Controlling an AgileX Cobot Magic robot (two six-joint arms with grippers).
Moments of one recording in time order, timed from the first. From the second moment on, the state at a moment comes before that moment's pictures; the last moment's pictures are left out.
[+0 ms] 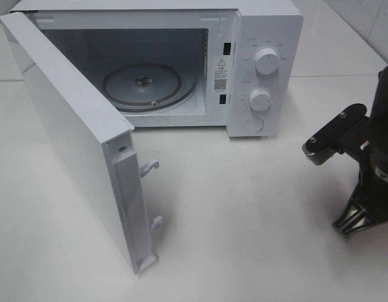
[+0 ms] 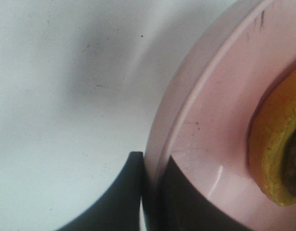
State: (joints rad) left arm 0.02 0.00 -0.52 -0.06 1.07 0.07; right arm 0.63 1.48 -0.67 -0.64 0.93 0.57
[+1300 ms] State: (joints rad) left arm 0.02 0.00 -0.52 -0.06 1.07 0.07; right arm 1.22 1.39 -0.62 -0.68 1.03 0.57
